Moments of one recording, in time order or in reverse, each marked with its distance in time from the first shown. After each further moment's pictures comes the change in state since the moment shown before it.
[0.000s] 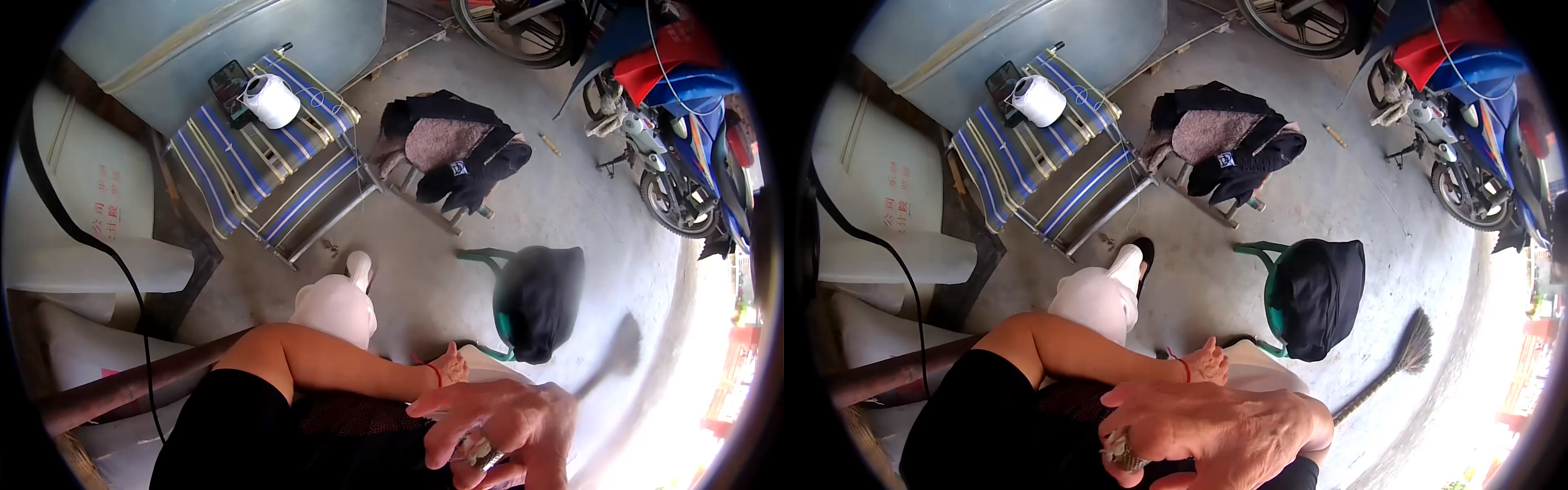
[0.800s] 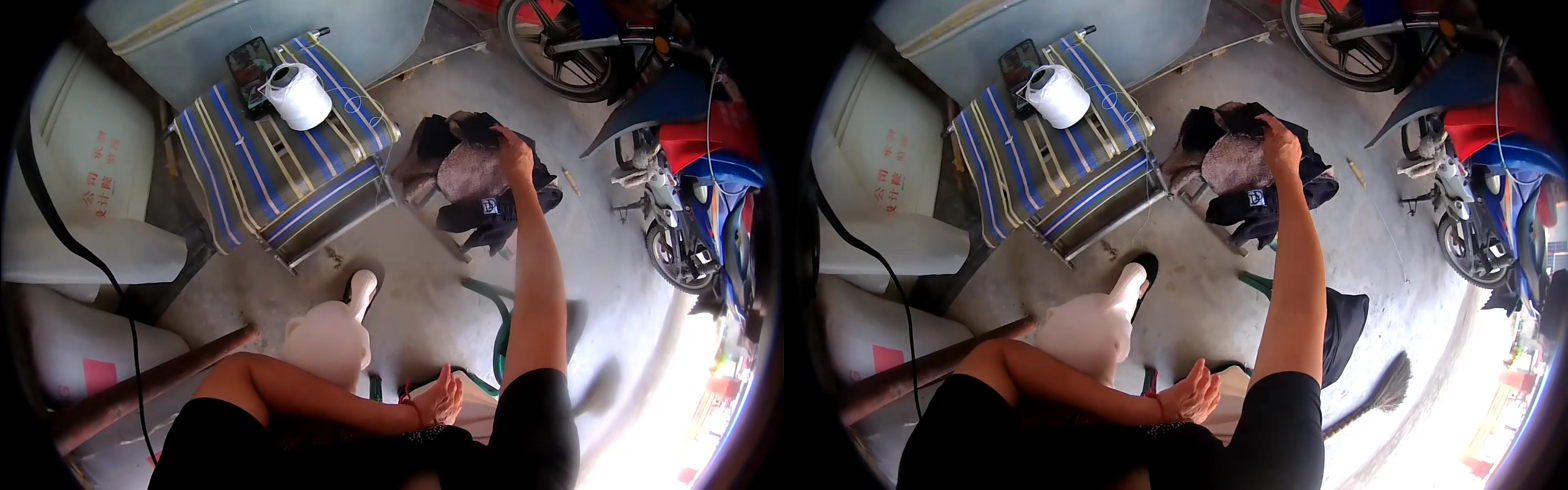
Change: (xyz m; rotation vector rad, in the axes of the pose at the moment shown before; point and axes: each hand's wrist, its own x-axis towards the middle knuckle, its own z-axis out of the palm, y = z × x) left_hand -0.024 -0.035 -0.008 0.023 0.148 -0.150; right_hand -0.106 0.151 -0.380 -1.701 0.380 1.092
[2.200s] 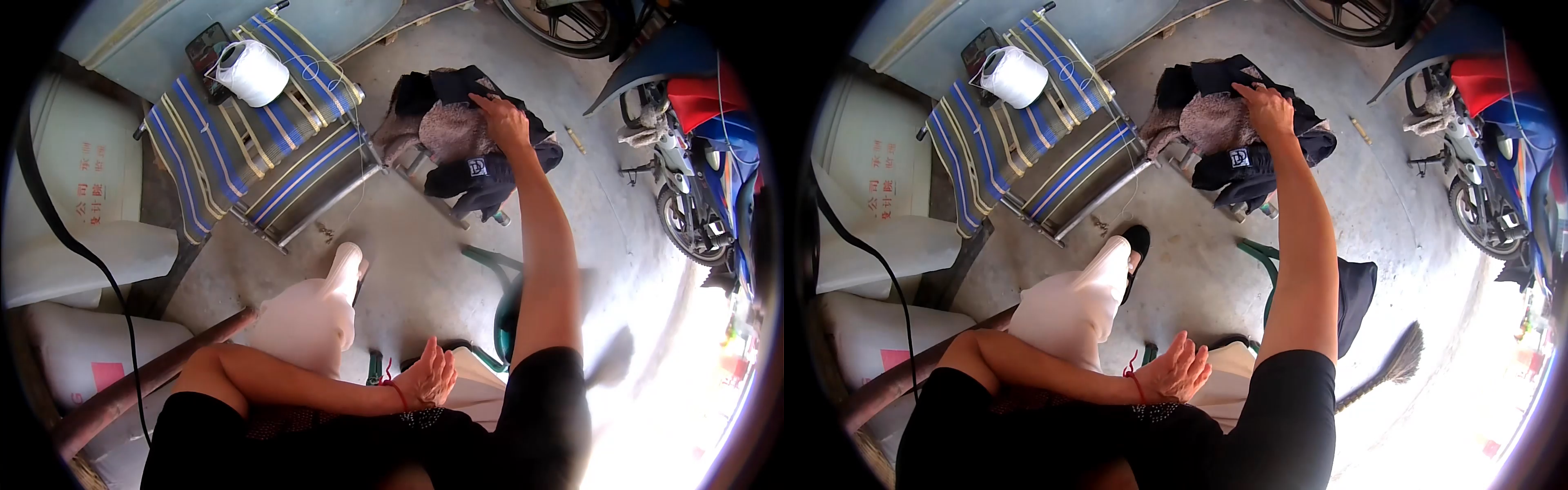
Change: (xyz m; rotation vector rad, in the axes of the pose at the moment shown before) left_hand 0.001 -0.012 0.004 0.018 0.253 -0.063; right_hand -0.004 0.046 0.011 -0.413 -0.136 -0.275
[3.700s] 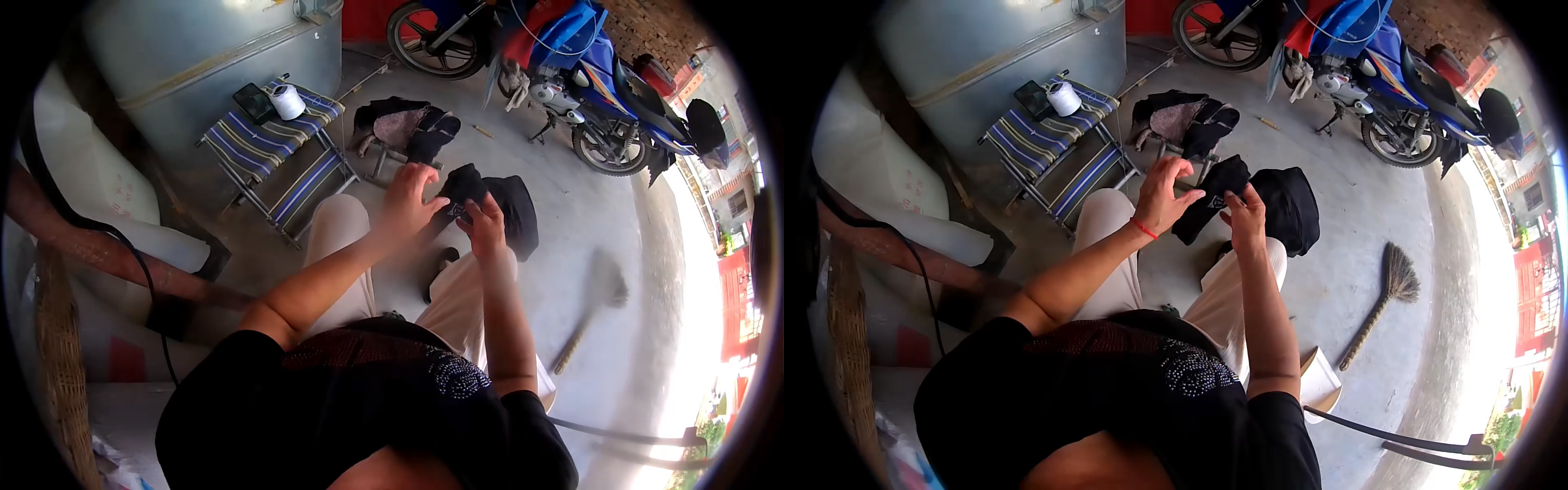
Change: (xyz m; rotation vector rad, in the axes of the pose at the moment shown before) left_hand -0.041 0.041 -0.105 -0.495 0.961 -0.253; right_hand -0.391 -0.257 -0.227 1.586 0.504 0.787
